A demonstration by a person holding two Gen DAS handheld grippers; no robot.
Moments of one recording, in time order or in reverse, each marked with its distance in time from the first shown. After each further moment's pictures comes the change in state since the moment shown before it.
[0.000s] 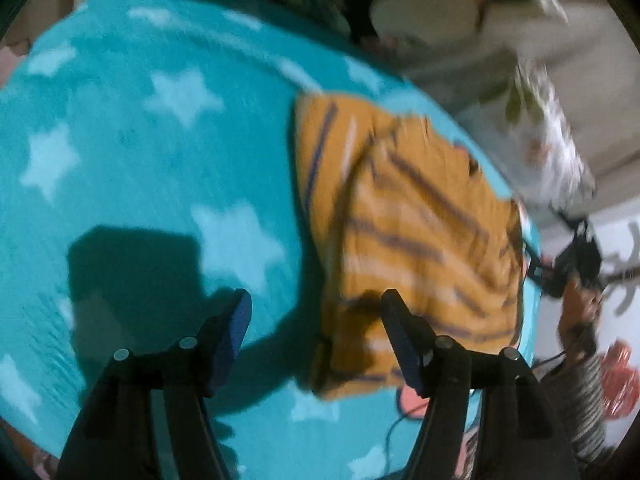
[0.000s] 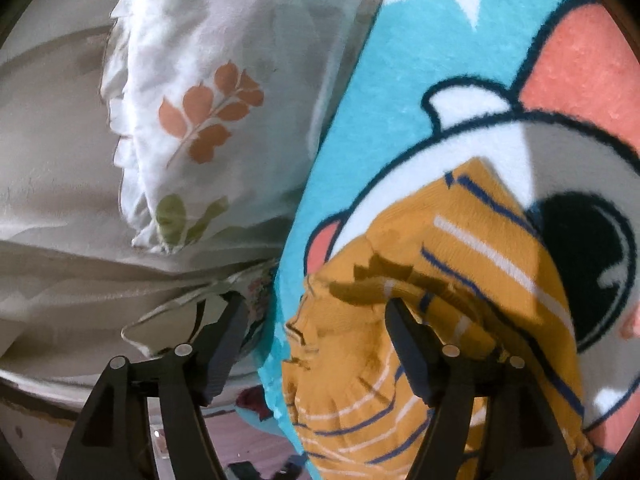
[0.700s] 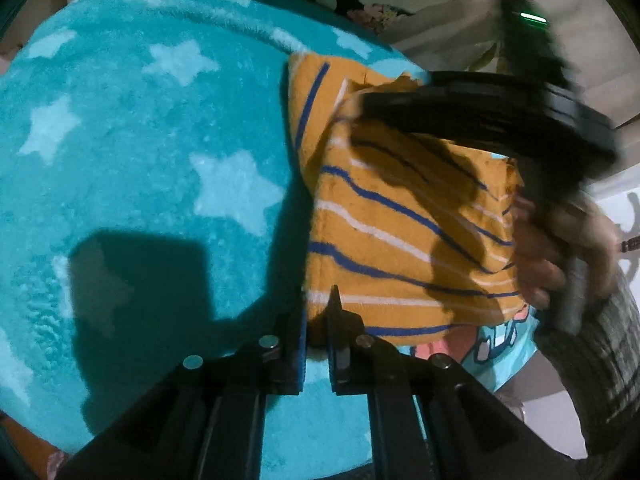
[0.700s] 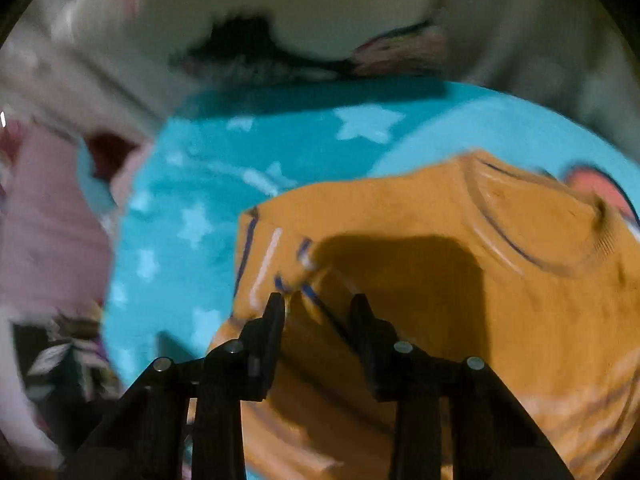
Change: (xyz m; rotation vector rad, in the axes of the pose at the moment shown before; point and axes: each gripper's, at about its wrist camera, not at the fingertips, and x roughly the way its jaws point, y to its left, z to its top) left arm -0.010 0.002 -0.020 0.055 0.015 0.000; right arm 0.264 0.132 -0.233 -1.060 0.467 -0.554
